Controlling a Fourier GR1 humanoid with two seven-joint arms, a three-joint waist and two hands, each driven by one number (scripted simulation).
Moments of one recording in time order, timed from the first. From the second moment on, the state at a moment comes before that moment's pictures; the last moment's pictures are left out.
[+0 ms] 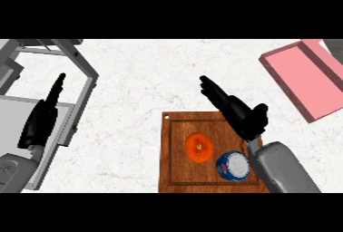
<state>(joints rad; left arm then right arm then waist) -0.25 0.62 -0.33 -1.35 0.06 0.39 0.09 -0.37 -0.21 0.34 -1.39 -0.25 0.12 0.05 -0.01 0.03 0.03</state>
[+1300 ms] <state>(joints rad) -0.07 0.52 -0.12 -1.53 0.49 0.23 0.12 0.13 -0.28 0.38 -1.74 0.67 -0.62 0.37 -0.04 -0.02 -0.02</state>
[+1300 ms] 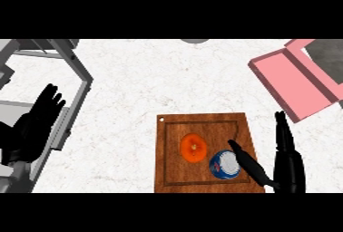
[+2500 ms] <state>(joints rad) -0.02 0.52 -0.11 -1.60 0.50 0.17 0.12 -0.10 -0.02 0.57 -1.94 0.94 0.10 1.24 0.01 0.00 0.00</state>
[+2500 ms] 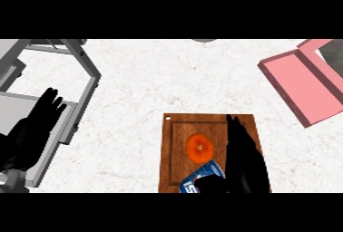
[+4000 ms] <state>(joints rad) -0.02 0.49 -0.07 -1.62 0.47 0.15 0.16 -0.31 -0.02 0.53 -1.68 0.85 0.12 1.25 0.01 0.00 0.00</state>
